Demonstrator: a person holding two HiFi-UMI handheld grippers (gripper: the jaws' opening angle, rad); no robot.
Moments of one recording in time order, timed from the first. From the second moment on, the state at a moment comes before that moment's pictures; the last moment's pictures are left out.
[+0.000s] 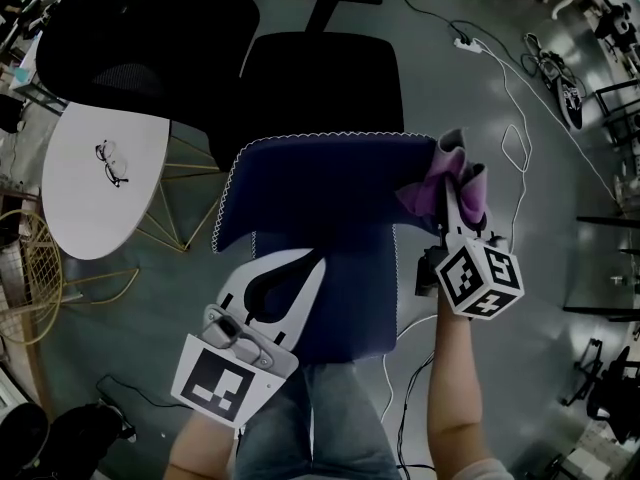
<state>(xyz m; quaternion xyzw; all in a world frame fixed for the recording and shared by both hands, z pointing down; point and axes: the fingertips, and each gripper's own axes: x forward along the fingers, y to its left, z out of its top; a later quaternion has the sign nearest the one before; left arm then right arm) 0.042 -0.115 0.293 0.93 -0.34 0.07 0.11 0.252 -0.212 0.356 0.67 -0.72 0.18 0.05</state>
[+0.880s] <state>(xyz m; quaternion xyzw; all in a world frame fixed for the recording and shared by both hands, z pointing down) 0.053 -0.107 0.311 0.93 -0.33 0.08 0.12 0.250 -0.188 0.403 0.67 -0.71 0.18 0.08</state>
